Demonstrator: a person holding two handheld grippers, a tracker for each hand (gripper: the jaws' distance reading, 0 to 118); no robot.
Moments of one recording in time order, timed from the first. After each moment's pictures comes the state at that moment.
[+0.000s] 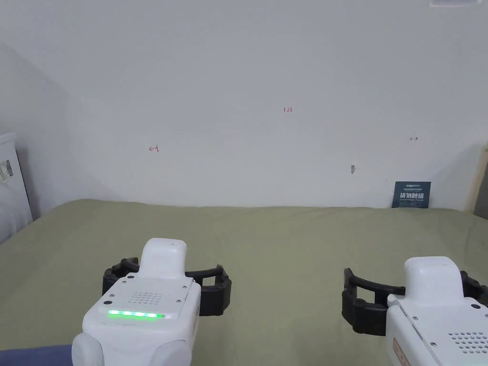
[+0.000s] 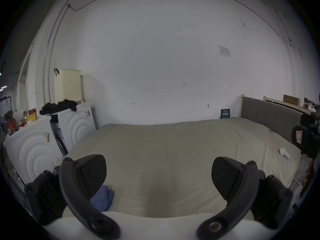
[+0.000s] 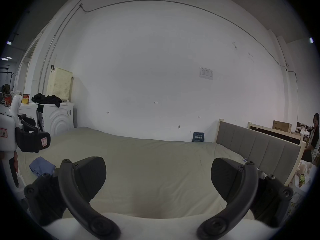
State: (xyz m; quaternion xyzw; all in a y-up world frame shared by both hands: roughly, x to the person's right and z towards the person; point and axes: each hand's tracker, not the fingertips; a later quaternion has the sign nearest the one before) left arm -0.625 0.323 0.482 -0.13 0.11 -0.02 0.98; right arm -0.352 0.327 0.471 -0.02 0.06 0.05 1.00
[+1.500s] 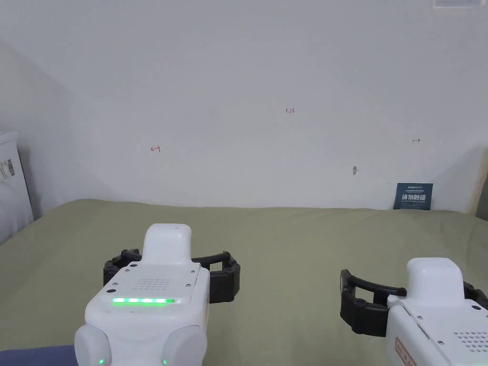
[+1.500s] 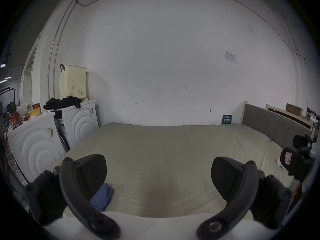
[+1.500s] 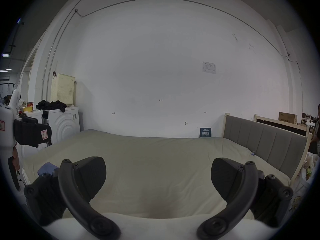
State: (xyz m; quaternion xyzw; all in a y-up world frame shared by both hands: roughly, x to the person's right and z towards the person) left arm -0.614 0.351 0.491 -0.12 0.13 0.01 0.98; right arm -0.355 0.327 0.464 -0.04 0.09 0.02 1.00
